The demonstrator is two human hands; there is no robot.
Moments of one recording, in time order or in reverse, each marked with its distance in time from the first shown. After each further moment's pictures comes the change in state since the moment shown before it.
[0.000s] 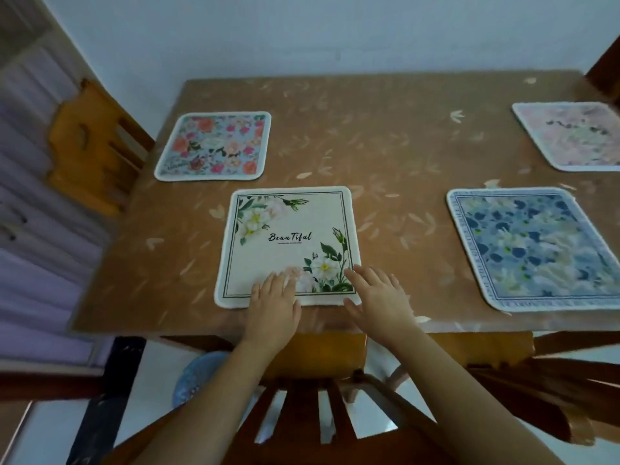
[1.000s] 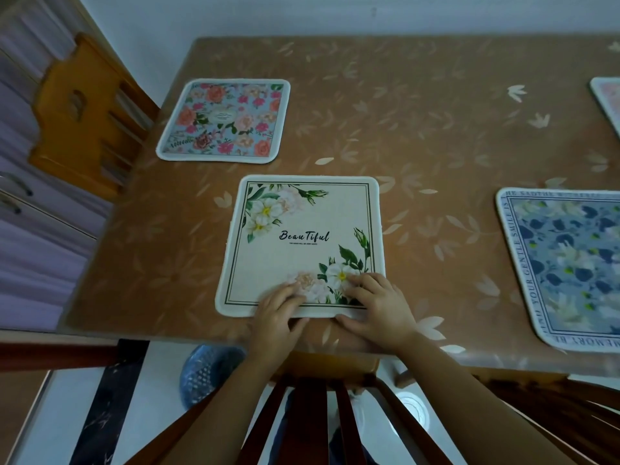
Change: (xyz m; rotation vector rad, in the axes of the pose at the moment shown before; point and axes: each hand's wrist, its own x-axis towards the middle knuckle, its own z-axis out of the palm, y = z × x) left_hand 0.018 -0.026 0.055 -0.416 0.219 -0.027; right_hand 0.058 0.027 0.055 0.146 0.064 -0.236
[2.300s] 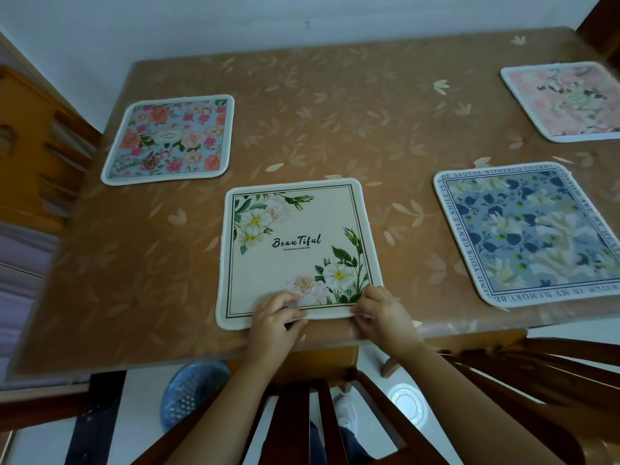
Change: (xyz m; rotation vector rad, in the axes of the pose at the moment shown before) left_hand 0.007 0.042 0.019 -0.164 -0.071 0.116; right_hand -0.060 0.028 -0.018 0.106 0.122 0.138
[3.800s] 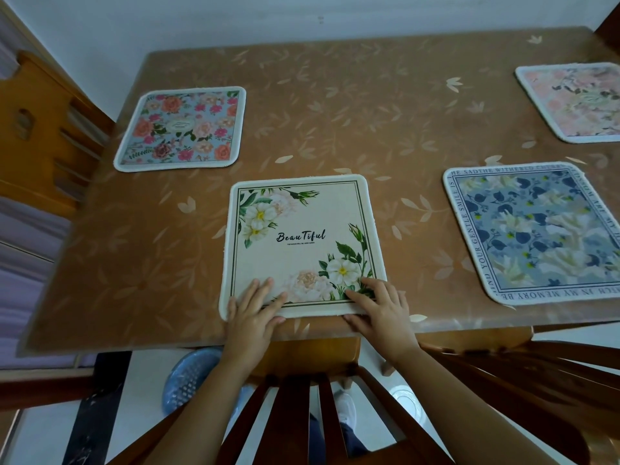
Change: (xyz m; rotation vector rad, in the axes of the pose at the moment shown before) left_hand -0.026 -0.036 -0.018 0.217 -0.067 -0.047; right_hand -0.014 -0.006 0.021 -0.198 0.079 0.077
